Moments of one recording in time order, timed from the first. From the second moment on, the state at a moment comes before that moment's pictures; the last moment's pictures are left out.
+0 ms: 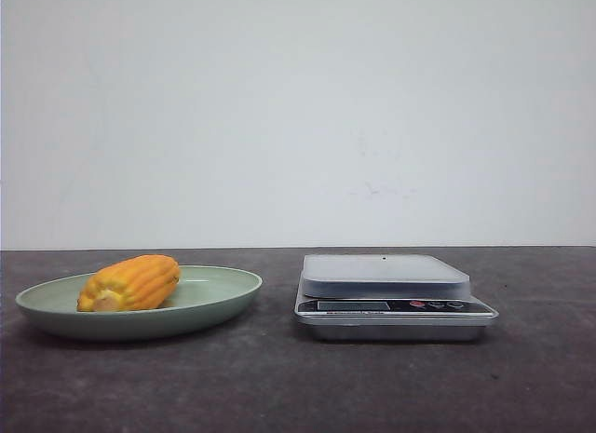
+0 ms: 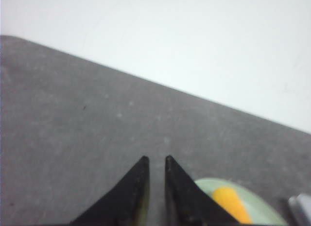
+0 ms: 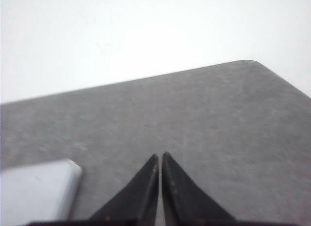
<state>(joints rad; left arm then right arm) 0.00 0.16 0.27 -0.18 0.00 -0.33 -0.01 0.19 0.32 -0.24 -0.01 0.24</state>
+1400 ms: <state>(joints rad) -0.45 1.52 1.05 -0.46 0.06 -0.29 0.09 0.54 0.82 -0.55 -0.24 0.21</state>
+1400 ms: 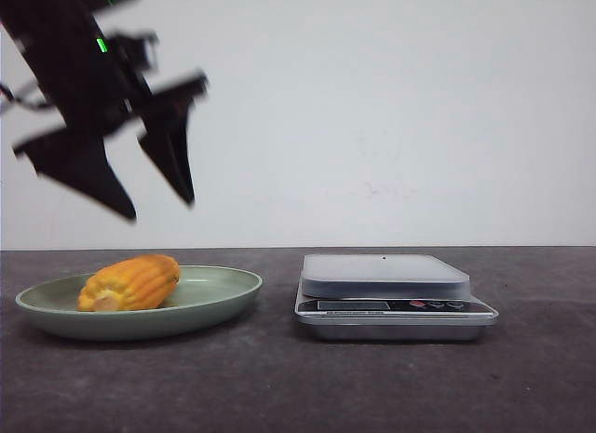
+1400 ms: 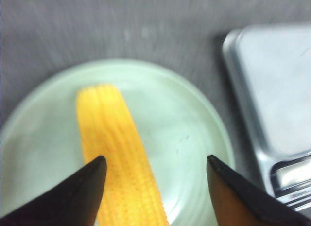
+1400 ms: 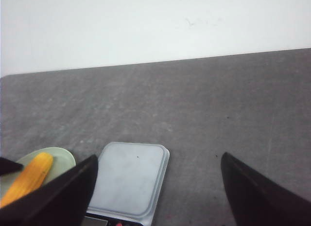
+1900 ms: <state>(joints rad) -0.46 1.65 1.05 -0.48 -0.01 -0.30 0.09 0.54 0.82 -0.59 -0.23 0.21</state>
